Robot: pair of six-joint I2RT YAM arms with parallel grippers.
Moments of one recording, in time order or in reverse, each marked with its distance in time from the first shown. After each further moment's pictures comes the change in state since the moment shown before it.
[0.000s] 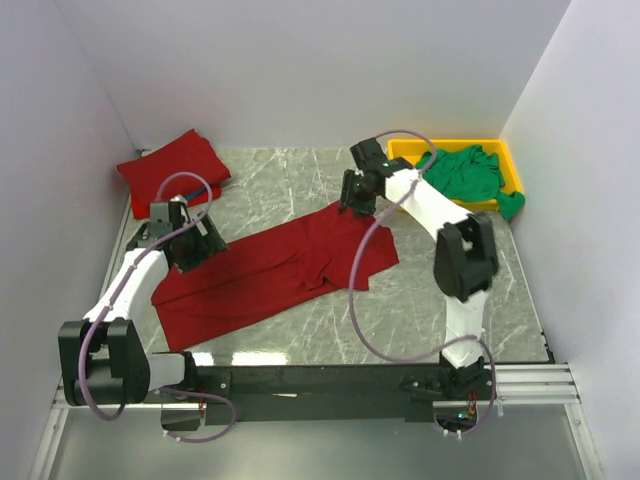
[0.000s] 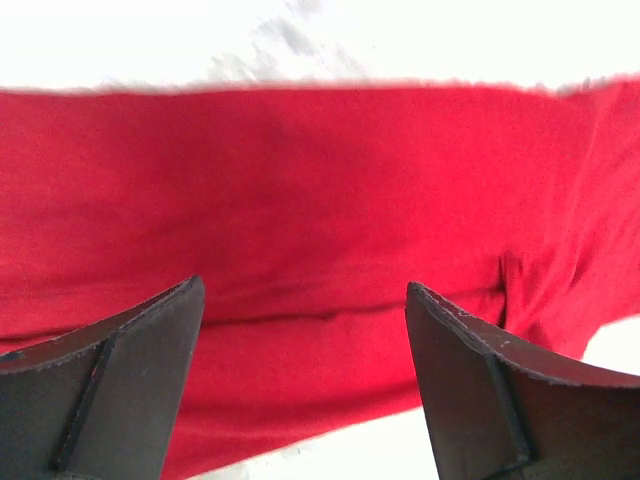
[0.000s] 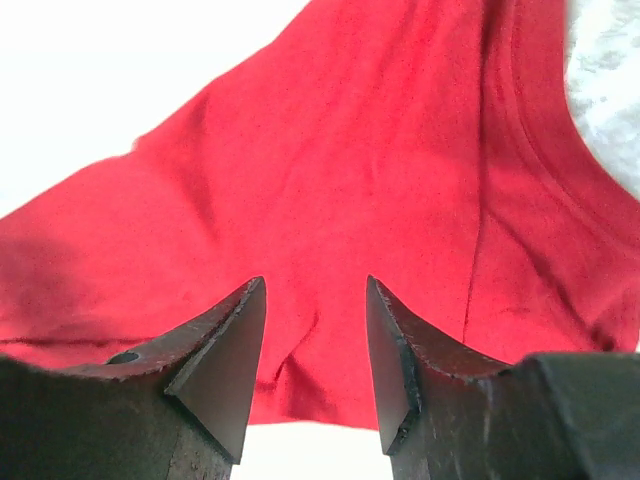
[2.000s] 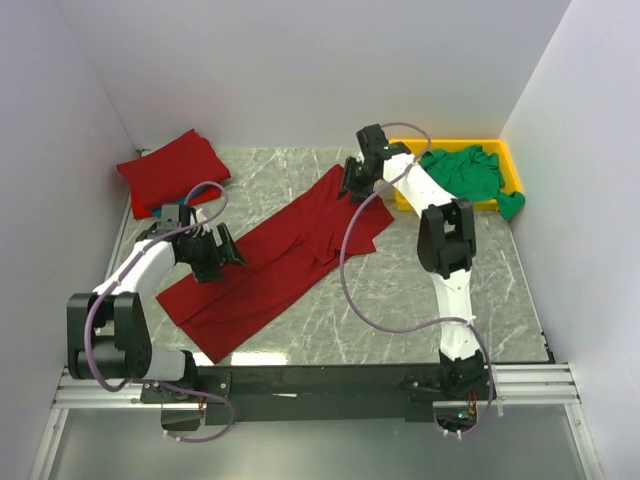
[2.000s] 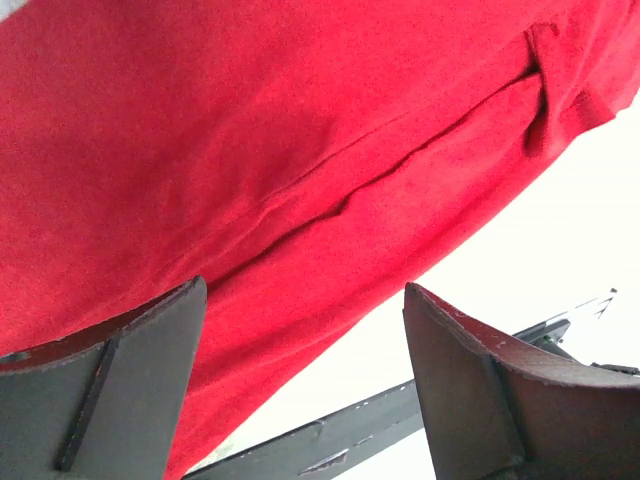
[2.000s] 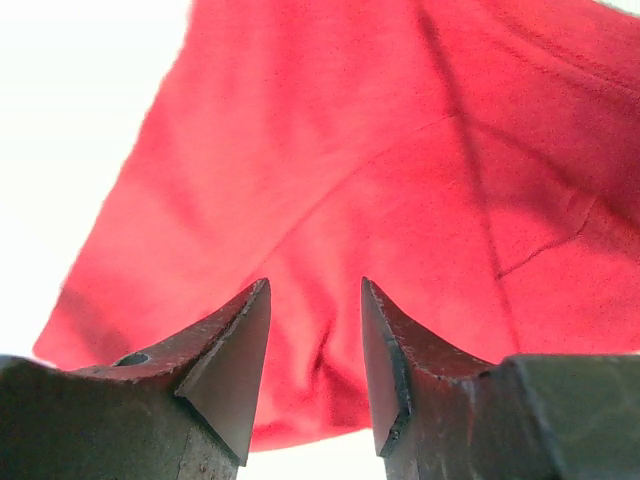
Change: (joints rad) left arm -0.035 0.132 -0.002 -0.084 0.308 0.095; right arm -0.089 0.259 0.327 -0.080 -0.140 -0.012
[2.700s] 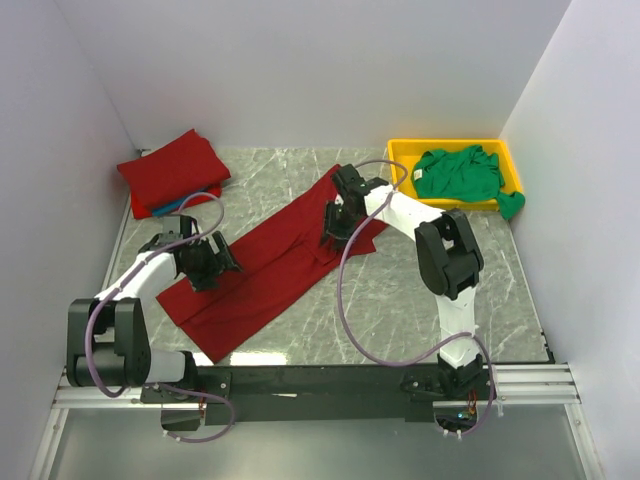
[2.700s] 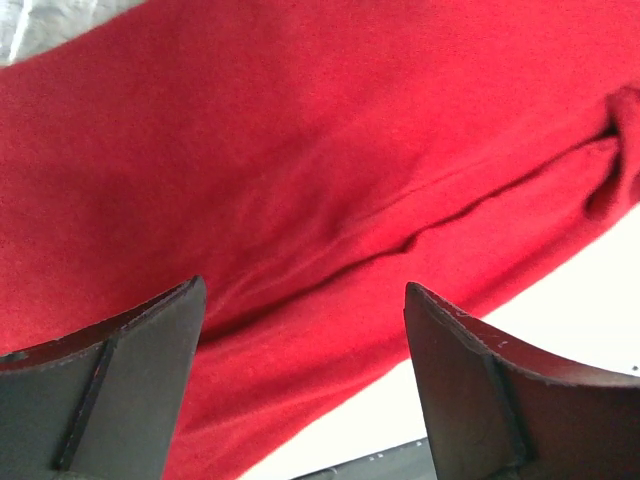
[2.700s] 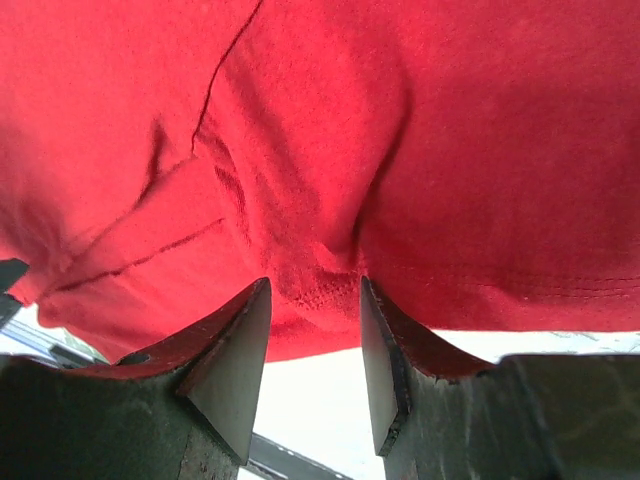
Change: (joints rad) left arm -0.001 -0.048 -0.121 0.116 -0.130 -0.097; right arm 0.180 -0.234 -0.478 0.129 -0.034 0.077
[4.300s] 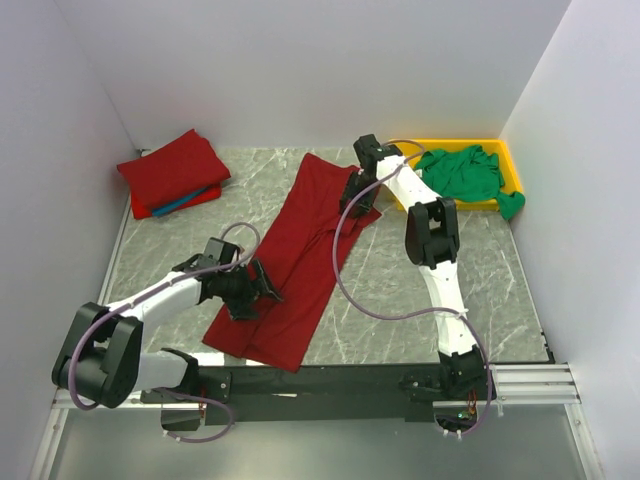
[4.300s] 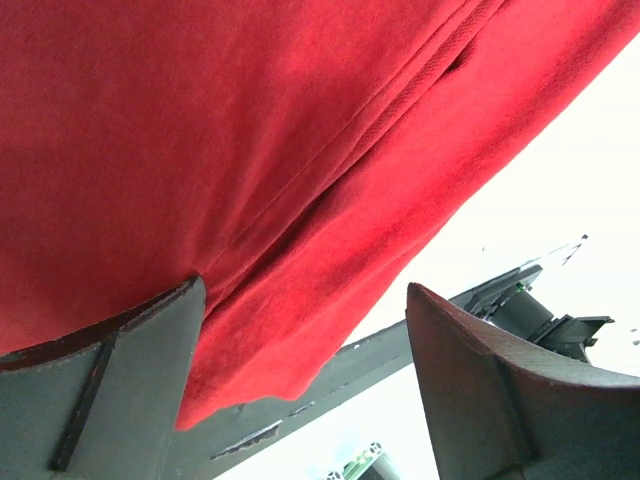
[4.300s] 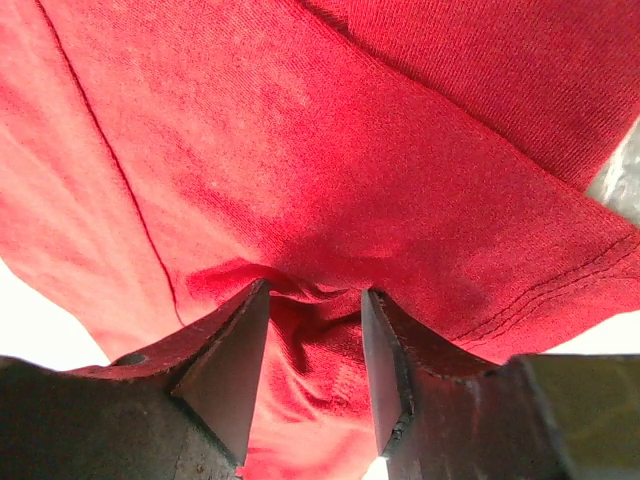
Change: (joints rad) left arm -0.361 -0.071 -0.172 0.102 0.103 -0.345; right arm -0.204 0.460 0.704 -0.345 0.039 0.045
